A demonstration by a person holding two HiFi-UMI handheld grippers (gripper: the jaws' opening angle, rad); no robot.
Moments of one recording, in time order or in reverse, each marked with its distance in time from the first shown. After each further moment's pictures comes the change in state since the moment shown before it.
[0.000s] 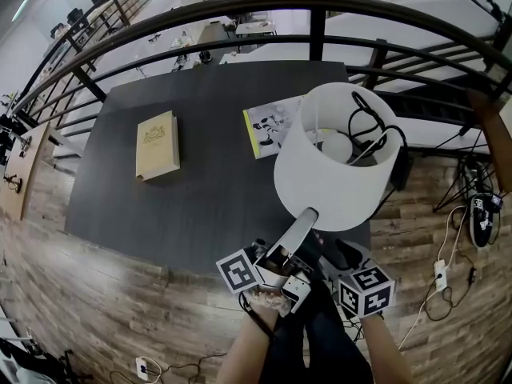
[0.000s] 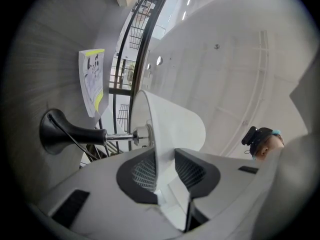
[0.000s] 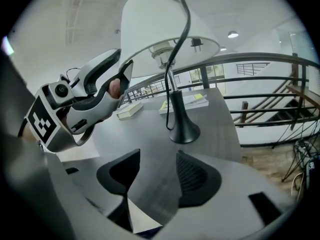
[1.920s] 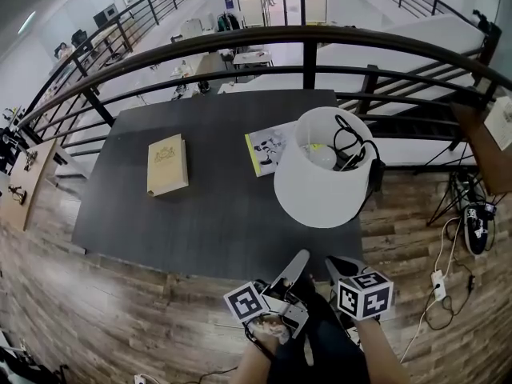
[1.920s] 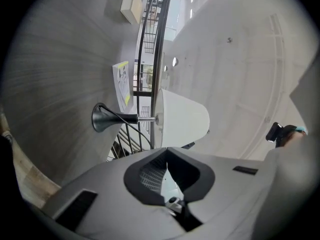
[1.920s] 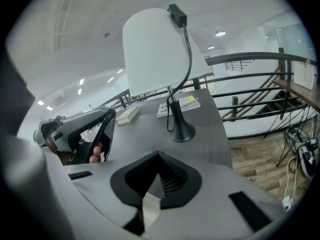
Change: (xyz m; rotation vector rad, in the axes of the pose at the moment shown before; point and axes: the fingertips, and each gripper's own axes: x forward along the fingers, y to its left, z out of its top) left arm -0.076 0.006 -0.050 -0.018 0.002 0.286; right arm -0.045 0.021 0.010 0.107 -0.004 -0.065
